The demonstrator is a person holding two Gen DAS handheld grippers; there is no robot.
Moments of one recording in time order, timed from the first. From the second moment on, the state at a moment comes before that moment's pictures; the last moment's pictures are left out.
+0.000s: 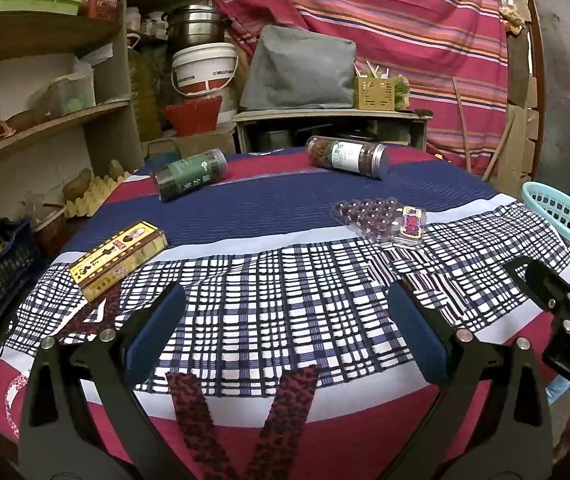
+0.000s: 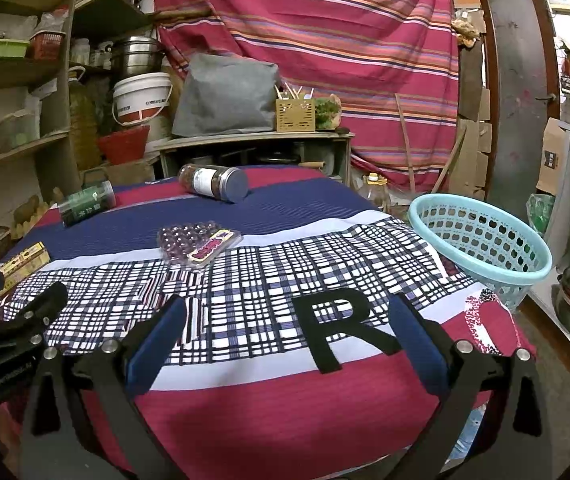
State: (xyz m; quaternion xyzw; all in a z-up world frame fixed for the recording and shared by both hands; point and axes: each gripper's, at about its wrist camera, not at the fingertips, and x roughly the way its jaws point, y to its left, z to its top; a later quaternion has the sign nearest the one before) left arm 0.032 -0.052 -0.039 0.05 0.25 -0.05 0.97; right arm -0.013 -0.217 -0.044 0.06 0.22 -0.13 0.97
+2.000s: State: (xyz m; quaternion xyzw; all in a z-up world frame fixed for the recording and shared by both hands) left arm 0.030 -0.052 -0.039 0.05 0.25 -0.05 0.97; right arm -0.012 -0.216 -0.048 0.06 0.22 -0.13 0.96
